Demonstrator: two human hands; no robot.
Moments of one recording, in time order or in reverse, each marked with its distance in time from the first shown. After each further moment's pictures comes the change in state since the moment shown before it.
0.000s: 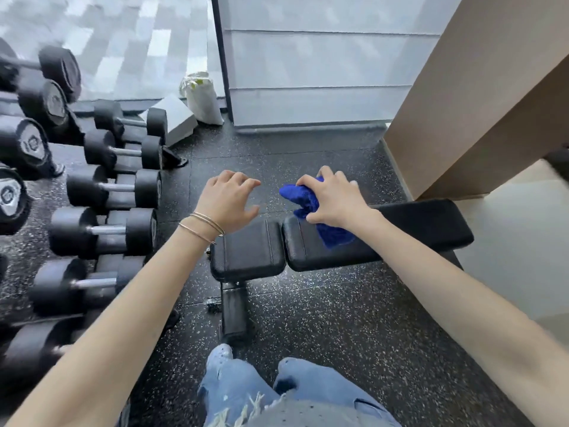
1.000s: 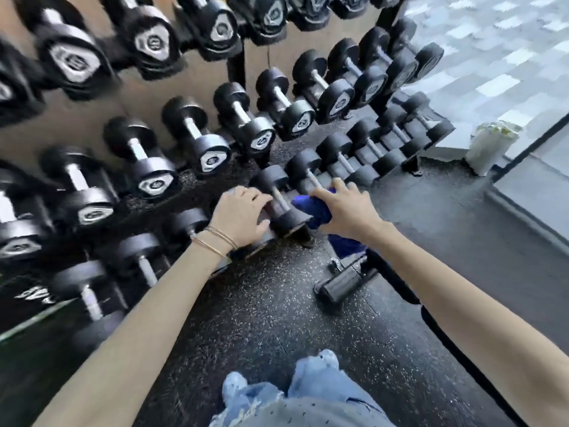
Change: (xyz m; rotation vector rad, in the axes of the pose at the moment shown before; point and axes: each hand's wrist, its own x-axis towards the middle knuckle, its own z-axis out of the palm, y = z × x) left_hand -0.457 0.057 0.010 0.038 0.032 -1.051; right_hand -0.186 -0.267 0.050 -0.191 -0.067 -1.137
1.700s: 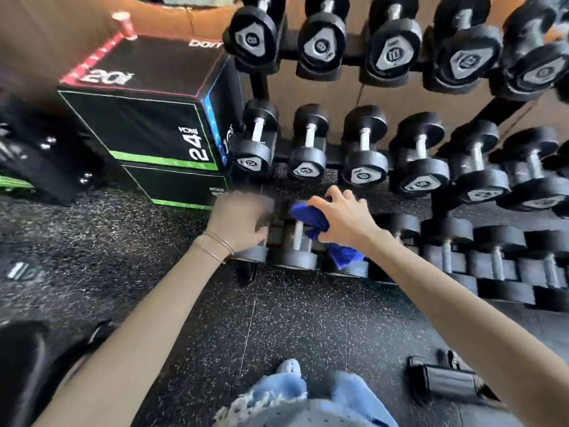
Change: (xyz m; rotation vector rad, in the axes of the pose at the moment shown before) left_hand -0.355 -0.252 0.013 0.065 -0.030 -0.771; right_hand 0.057 -0.429 0.036 -0.157 -0.045 -0.770
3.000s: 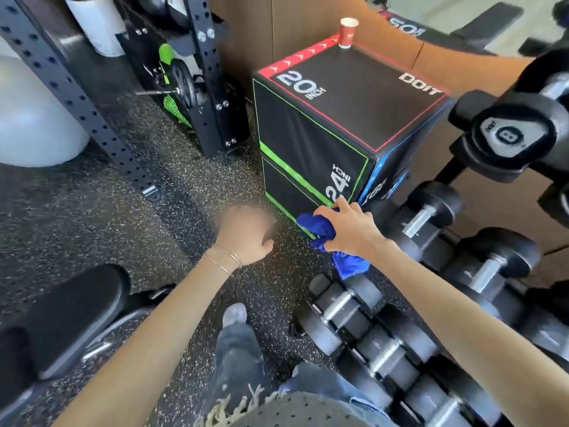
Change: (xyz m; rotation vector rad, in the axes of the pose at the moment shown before) left_hand 0.044 -0.306 0.056 -0.114 -0.143 -0.637; right_hand 0.391 -0.212 -0.022 -0.060 -0.177 -0.595
